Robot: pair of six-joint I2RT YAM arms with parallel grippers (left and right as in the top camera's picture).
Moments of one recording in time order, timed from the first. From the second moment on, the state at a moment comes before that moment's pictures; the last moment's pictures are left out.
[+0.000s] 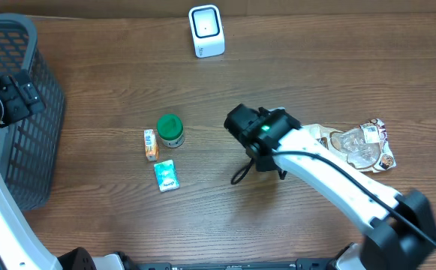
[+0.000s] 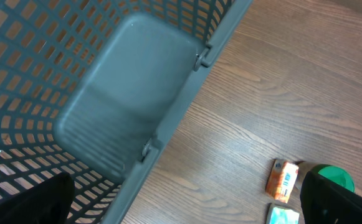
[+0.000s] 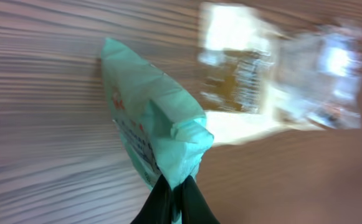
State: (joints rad) left arm 0.41 1.52 2.10 -1.54 -0.10 -0.07; right arm 0.71 1.71 1.33 -1.35 0.51 0.68
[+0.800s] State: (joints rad) left arm 0.41 1.52 2.10 -1.54 -0.10 -0.07; right arm 0.83 1.92 1.43 -1.21 0.43 0.66
